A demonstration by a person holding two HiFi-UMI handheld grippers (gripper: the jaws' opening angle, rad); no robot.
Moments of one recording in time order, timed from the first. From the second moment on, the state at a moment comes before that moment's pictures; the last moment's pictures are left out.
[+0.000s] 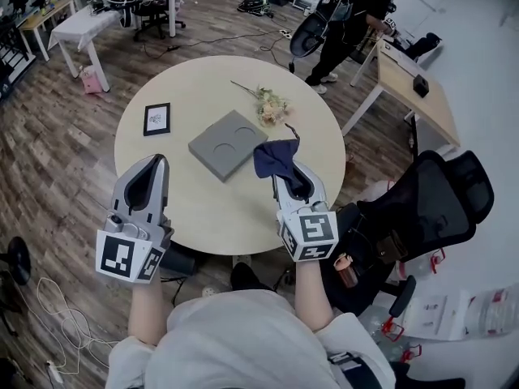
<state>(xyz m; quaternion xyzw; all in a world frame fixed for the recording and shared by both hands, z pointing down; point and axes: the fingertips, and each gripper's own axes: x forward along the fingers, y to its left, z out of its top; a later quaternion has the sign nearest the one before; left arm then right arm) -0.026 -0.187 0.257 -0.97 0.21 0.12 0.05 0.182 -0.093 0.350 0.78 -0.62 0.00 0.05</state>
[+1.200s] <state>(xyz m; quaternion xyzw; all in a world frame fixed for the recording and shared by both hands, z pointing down) -0.070 -0.151 0.256 -0.97 0.20 0.14 0.04 0.134 -0.023 0.315 0.81 -0.58 -0.06 -0.01</state>
